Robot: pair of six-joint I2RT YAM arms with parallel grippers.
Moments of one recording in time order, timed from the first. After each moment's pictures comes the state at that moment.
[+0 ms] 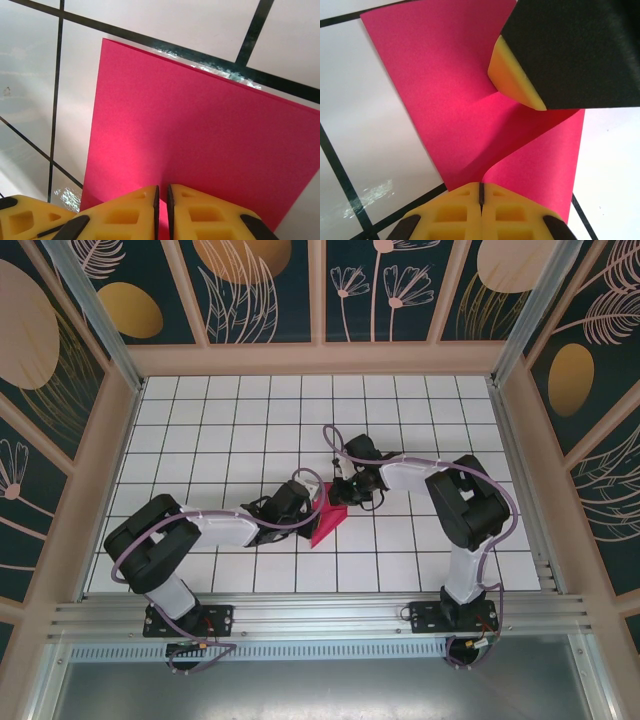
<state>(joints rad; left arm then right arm) -0.84 1.65 0.67 0.13 0.05 -0.46 0.59 1.87 1.07 -0.36 -0.44 0.37</state>
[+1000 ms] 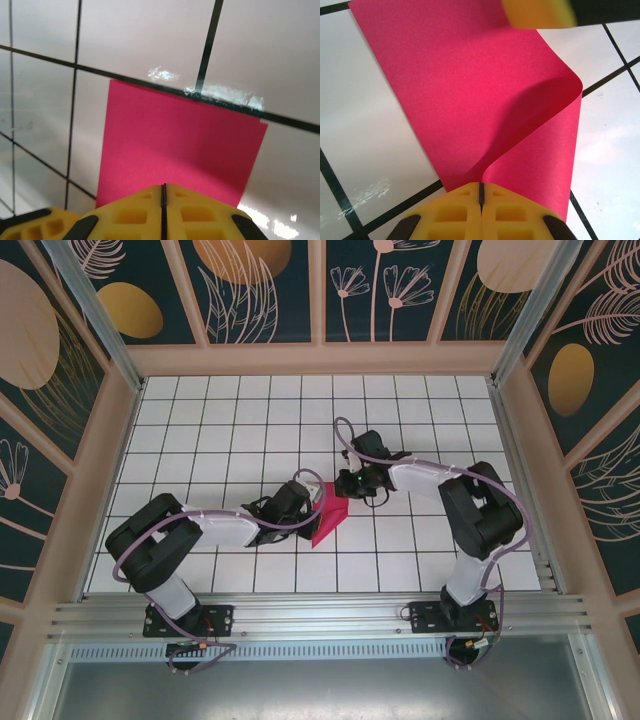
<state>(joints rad) -0.84 1.66 0.67 0.13 0.07 -0.45 0.56 1.80 1.03 -0.30 -0.37 0.46</state>
